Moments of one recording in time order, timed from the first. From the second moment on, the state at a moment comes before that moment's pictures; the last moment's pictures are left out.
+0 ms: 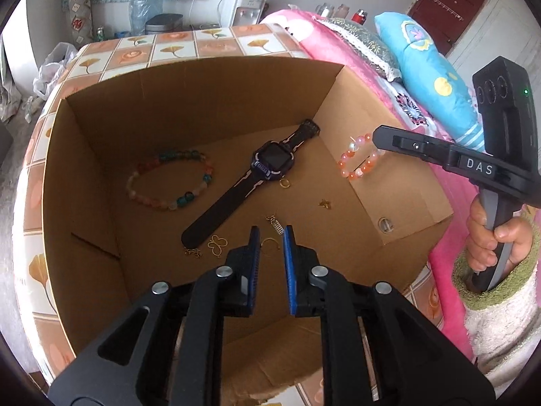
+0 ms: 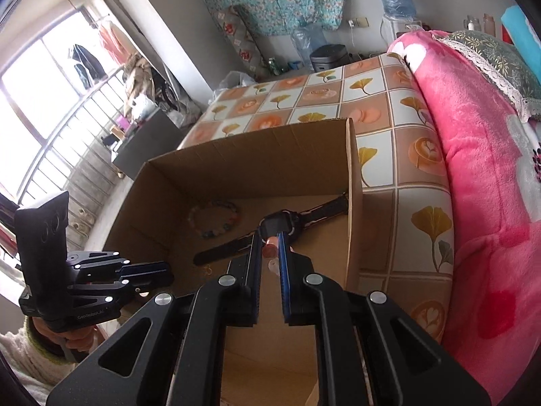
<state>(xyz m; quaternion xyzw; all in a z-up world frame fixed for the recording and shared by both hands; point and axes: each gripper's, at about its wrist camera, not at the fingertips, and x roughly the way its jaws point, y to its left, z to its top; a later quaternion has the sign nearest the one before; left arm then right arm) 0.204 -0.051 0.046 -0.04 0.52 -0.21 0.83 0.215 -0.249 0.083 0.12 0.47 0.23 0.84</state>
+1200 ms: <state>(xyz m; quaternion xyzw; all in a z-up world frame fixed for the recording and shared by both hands) 0.148 0.041 0.040 -0.22 0.46 -0.07 0.86 0.167 -0.279 0.046 0.21 0.52 0.20 0.80</state>
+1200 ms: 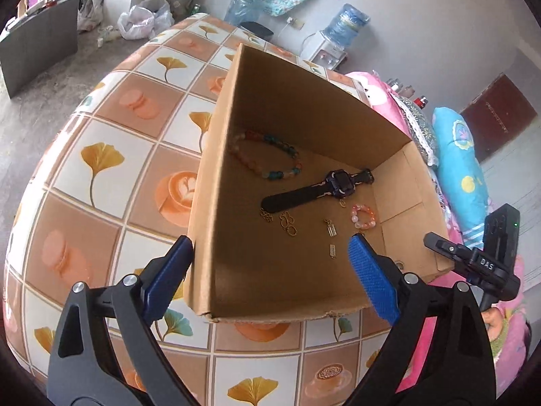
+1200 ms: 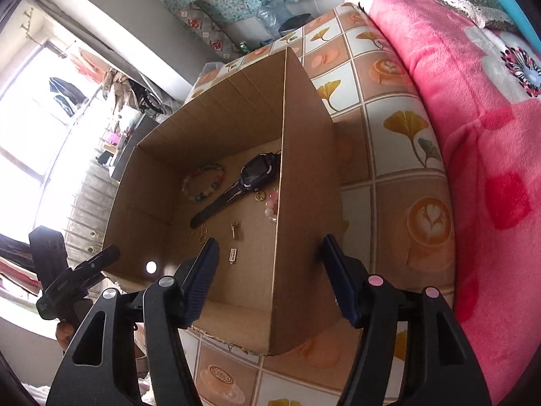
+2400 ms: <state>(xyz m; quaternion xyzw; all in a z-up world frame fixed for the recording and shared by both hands) 0.024 0.056 0.037 -0.20 0.43 -0.12 0.87 0.002 -0.269 0.068 0.21 0.50 0.14 0.82</state>
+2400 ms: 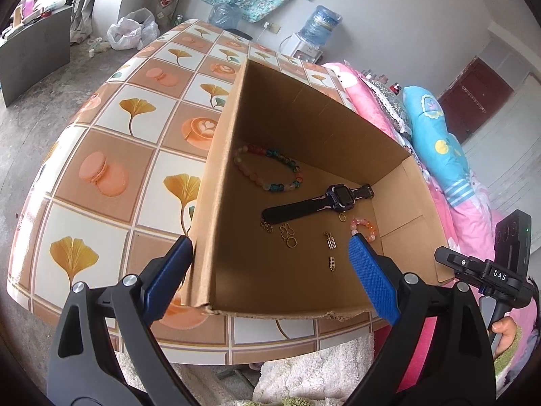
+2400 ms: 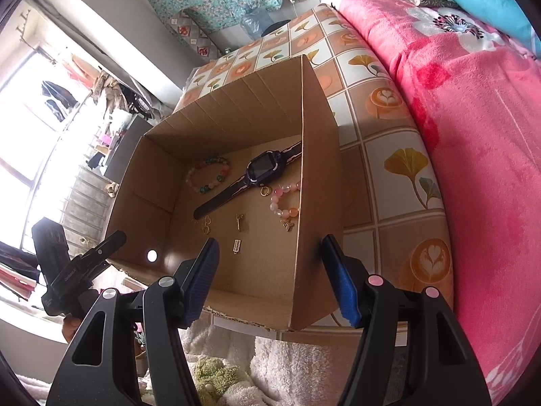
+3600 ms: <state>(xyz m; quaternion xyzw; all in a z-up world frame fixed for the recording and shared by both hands) -0.048 -0.006 0.064 -0.02 0.45 -0.03 0.89 -0.077 -0.168 0.085 0.04 0.48 0.06 0.88</state>
